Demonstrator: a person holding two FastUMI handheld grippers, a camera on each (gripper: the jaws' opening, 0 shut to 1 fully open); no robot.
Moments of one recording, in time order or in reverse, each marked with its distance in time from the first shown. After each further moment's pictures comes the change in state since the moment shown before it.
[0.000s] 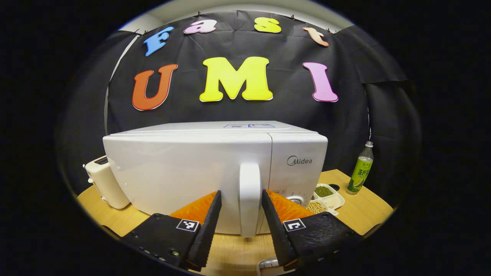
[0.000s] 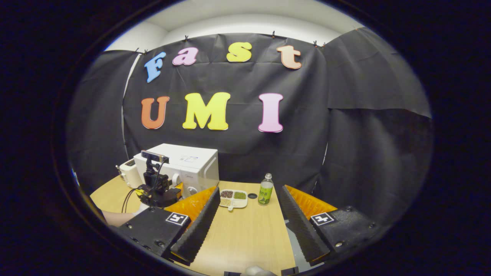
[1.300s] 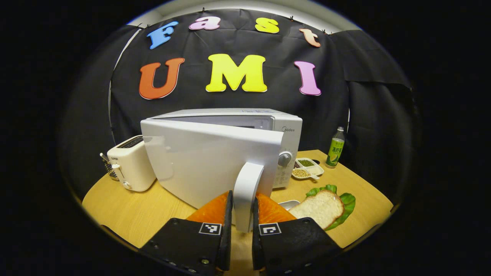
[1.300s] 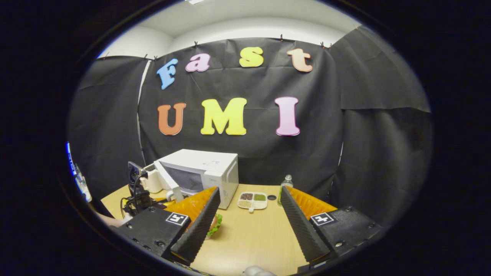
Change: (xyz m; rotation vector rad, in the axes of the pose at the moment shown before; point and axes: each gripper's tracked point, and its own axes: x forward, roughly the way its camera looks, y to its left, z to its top) left arm -0.150 0.060 -0.037 0.024 0.102 -0.078; right arm -0.028 0.060 -0.001 0.031 -0.038 0.121
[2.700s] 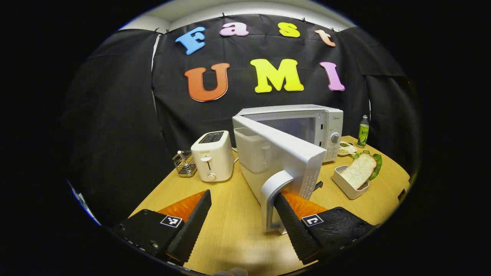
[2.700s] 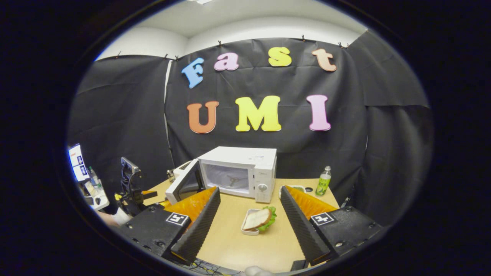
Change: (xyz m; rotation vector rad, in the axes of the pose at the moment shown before) left arm -0.146 0.194 -0.032 0.051 0.040 0.211; right arm -0.046 0.161 -0.024 -0.003 0.018 0.132
